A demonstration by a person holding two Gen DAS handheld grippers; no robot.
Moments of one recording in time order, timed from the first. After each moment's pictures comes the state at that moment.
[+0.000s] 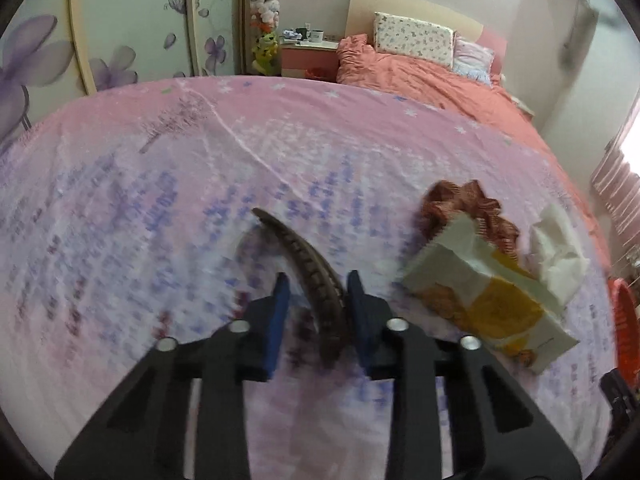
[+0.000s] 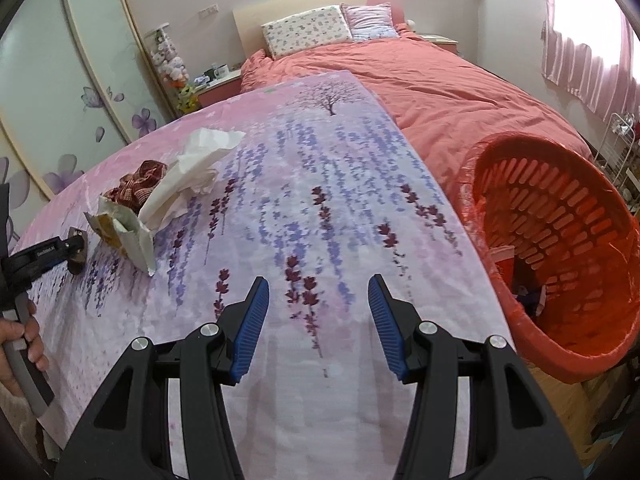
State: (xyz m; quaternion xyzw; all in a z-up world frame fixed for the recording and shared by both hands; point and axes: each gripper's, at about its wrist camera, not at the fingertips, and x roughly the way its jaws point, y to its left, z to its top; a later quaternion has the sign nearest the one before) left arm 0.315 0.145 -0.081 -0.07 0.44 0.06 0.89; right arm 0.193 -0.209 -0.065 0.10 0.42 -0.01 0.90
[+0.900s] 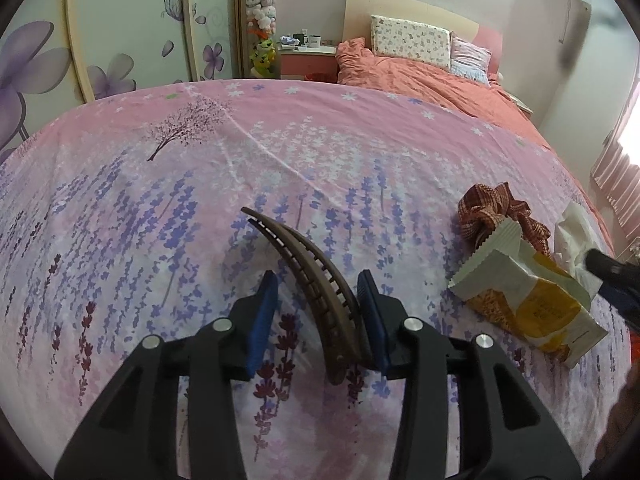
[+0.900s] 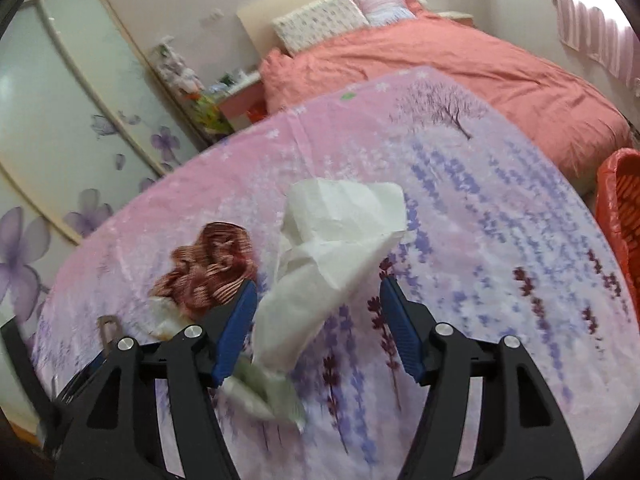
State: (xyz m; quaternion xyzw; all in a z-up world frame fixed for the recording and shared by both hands) left arm 0.318 0.169 -0.096 -0.06 0.43 0.05 0.90; right arm 0.309 -0.135 -0.065 0.19 0.43 0.01 0.88
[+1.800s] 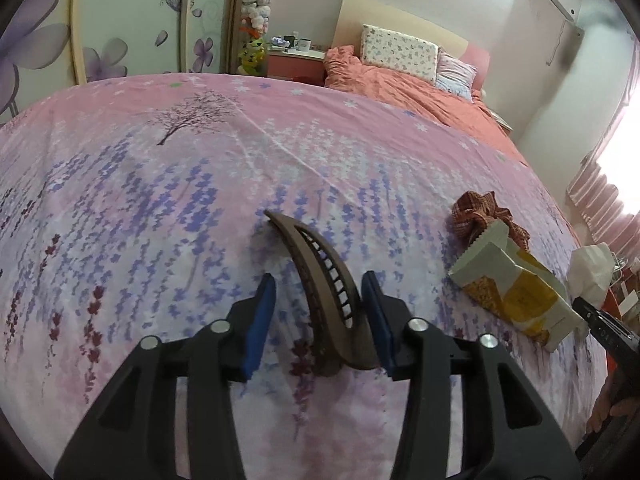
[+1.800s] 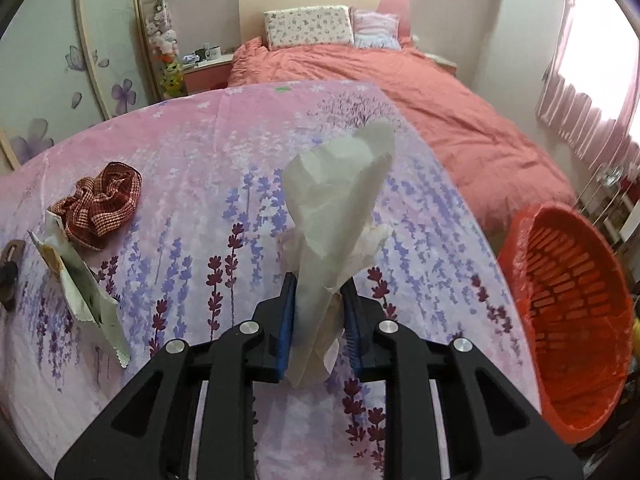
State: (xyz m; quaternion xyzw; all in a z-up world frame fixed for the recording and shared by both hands) left arm 0.298 0.215 -0.093 -0.11 0.42 0.01 0.90; right arm 0.270 -0.188 -0.079 0.02 0.43 -0.05 0.90
